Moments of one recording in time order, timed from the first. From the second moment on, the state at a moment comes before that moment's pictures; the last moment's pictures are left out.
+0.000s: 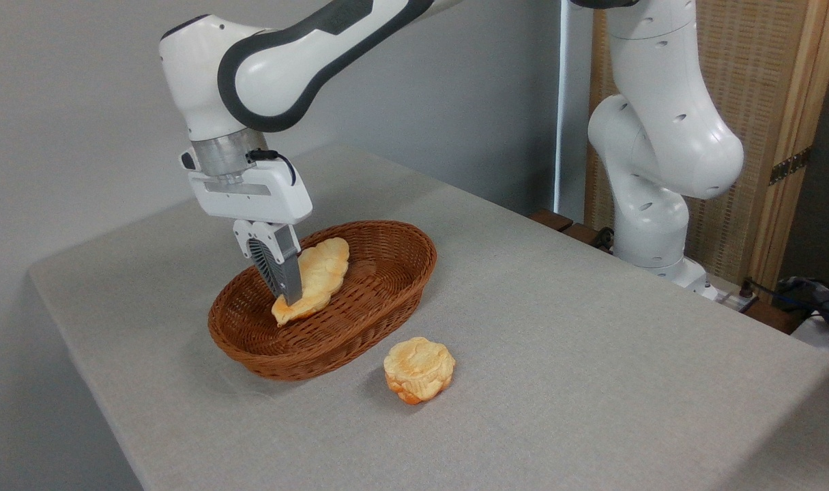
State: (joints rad) arm -0.20 0.22 -0.29 -1.79 0.22 1.90 -0.04
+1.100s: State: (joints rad) arm -0.17 0.14 -0.24 -1.78 0.21 1.88 0.06
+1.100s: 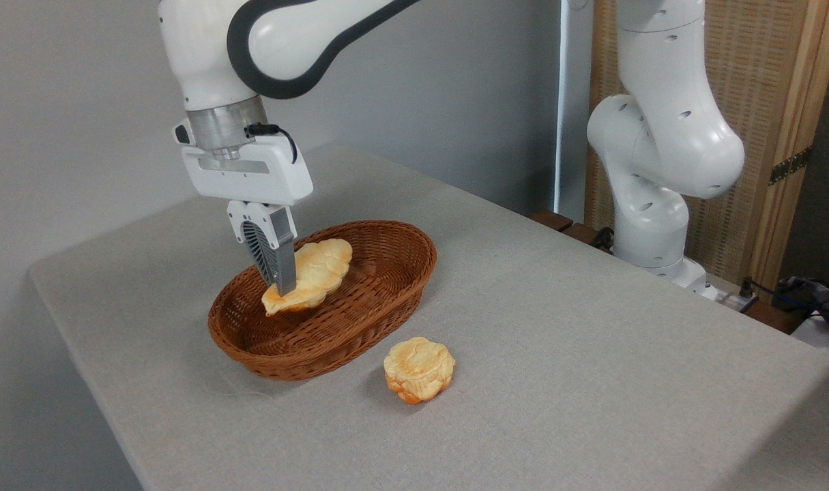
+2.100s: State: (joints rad) arm -0.17 0.03 0.03 -1.78 0.19 1.81 0.50
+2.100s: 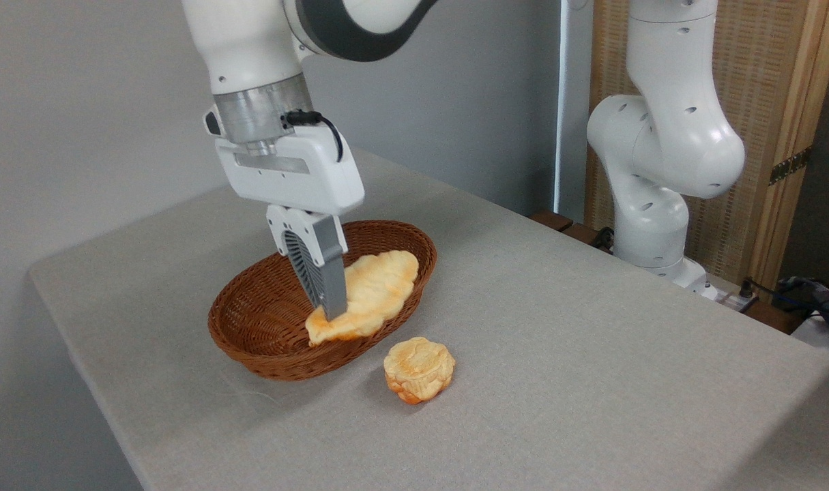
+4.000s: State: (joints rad) arm -0.17 0.01 0.27 -1.78 -0.05 1.75 0.87
